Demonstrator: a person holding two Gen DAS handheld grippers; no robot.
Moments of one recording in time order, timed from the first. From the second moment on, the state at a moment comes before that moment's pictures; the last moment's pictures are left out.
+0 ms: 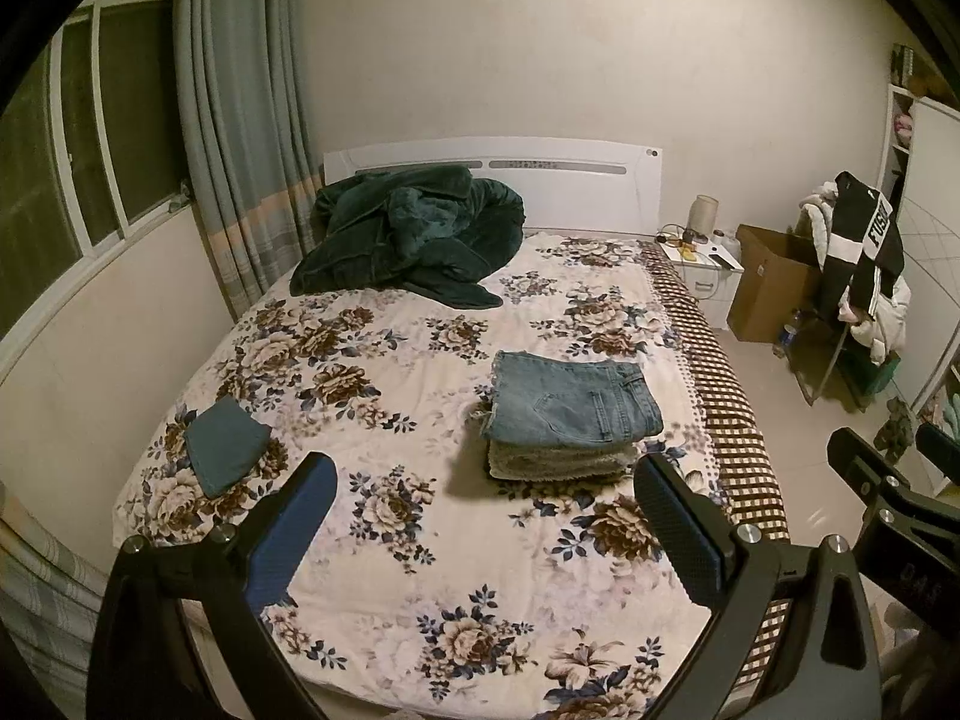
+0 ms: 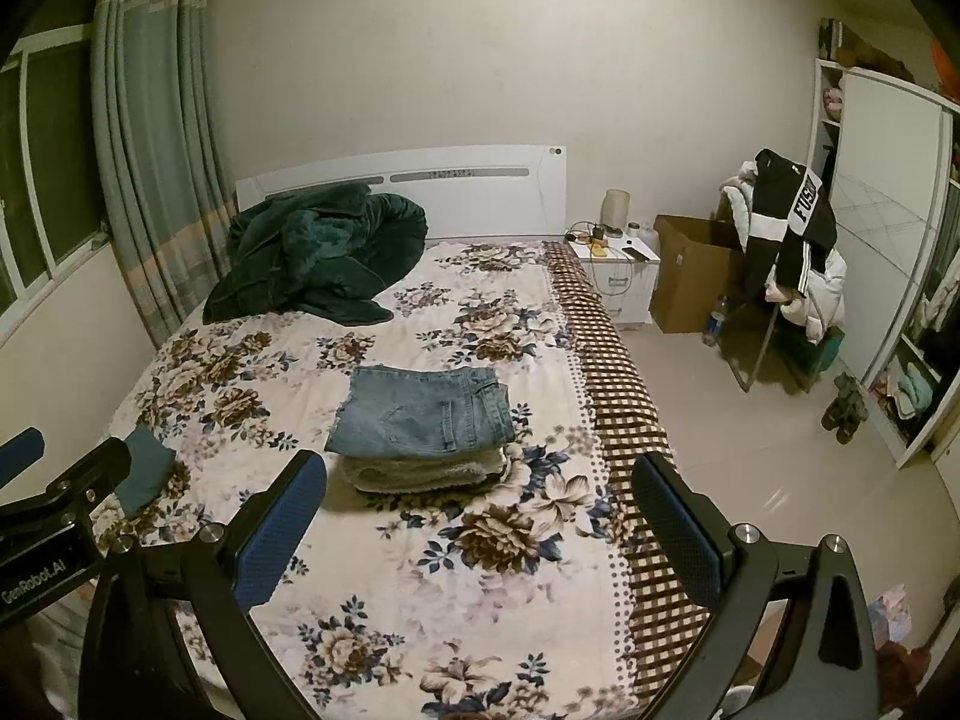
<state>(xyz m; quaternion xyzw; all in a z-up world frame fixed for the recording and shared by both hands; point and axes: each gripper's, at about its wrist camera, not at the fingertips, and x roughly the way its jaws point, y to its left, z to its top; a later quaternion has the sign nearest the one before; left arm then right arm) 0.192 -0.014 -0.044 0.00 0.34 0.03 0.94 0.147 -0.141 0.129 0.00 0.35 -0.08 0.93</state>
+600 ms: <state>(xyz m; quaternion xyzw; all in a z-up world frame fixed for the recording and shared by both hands) 0.192 -0.015 -0.044 0.00 0.34 0.03 0.94 0.145 -0.134 0.117 0.01 0.36 -0.08 0.93</state>
